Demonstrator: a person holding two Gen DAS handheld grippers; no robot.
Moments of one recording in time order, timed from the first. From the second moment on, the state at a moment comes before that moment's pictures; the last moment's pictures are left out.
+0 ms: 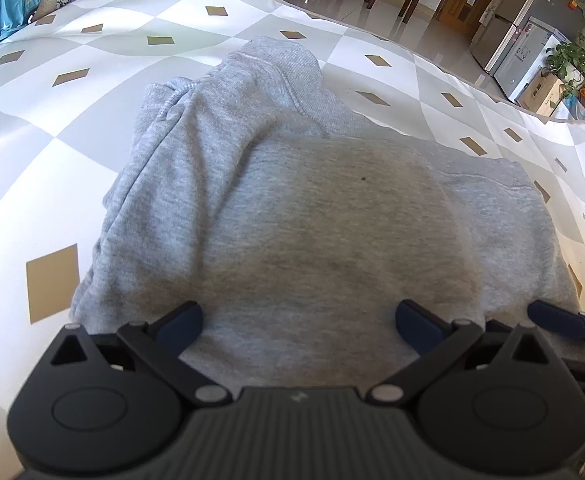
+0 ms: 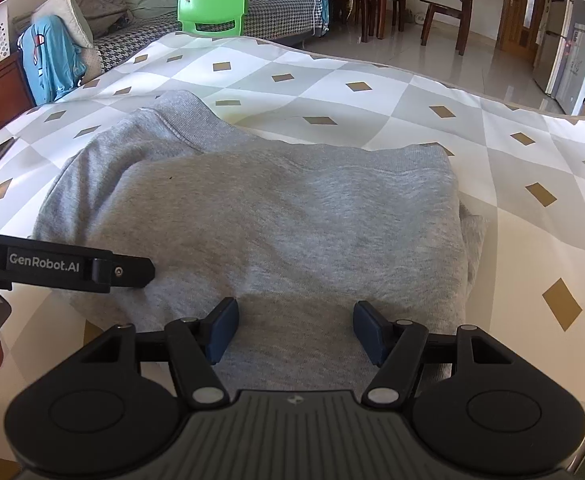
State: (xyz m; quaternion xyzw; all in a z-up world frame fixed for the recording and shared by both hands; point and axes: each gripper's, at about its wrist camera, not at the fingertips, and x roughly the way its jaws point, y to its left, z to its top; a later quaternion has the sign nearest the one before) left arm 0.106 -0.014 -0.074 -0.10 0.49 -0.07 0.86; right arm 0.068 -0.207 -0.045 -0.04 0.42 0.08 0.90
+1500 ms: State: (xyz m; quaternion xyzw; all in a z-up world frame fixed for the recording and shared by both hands) left arm 0.021 -0.014 -0.063 -0.06 0.48 -0.06 0.87; right arm -0.012 -0.199 -0.037 -0.03 0.39 0.07 0.92
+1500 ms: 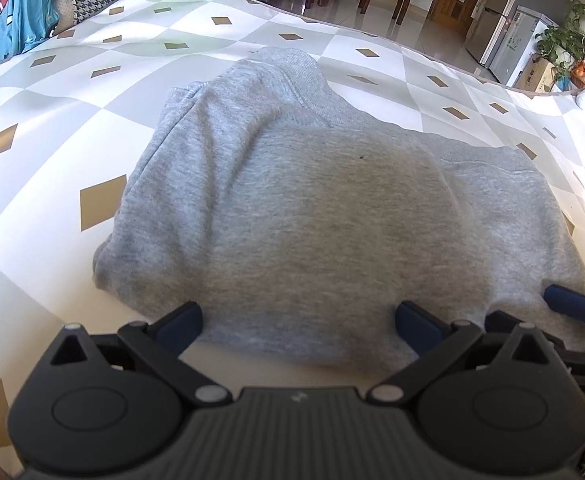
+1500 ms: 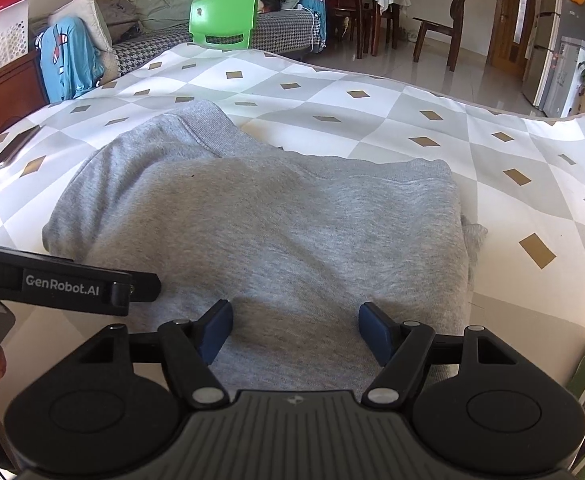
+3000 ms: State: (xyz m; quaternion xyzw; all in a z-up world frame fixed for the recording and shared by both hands) left arm 0.002 -0.078 -0.068 0.05 0.48 -0.11 0.87; right arm -0.015 -0.259 -0.052 0.14 0.43 -0.04 0.89
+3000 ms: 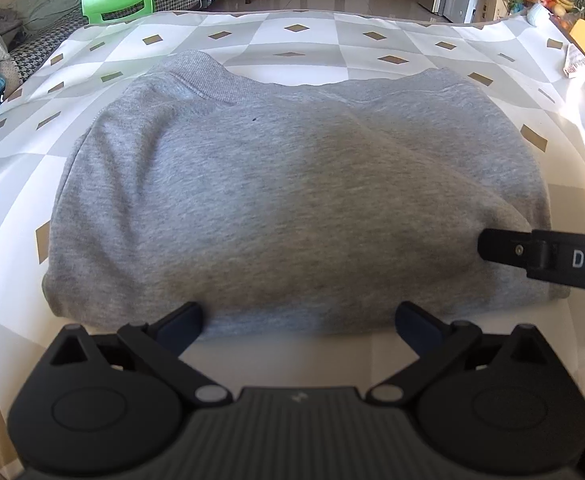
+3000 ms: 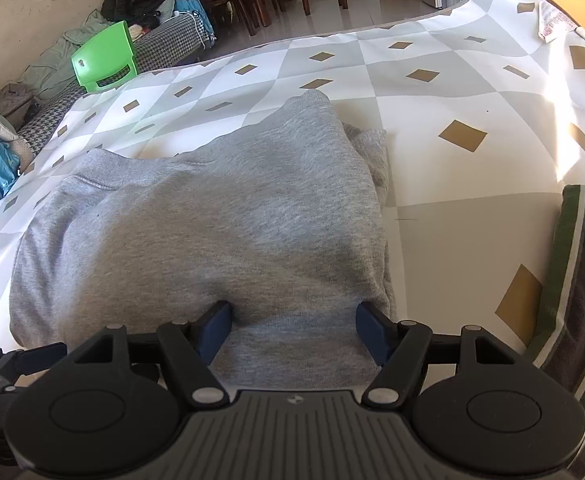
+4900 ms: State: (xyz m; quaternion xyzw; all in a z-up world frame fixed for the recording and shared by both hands) left arm 0.103 -0.014 -0.066 -0.01 0.46 -0.05 0.88; right arm -0.003 -0.244 -0.051 0.13 0.41 0.01 0.91
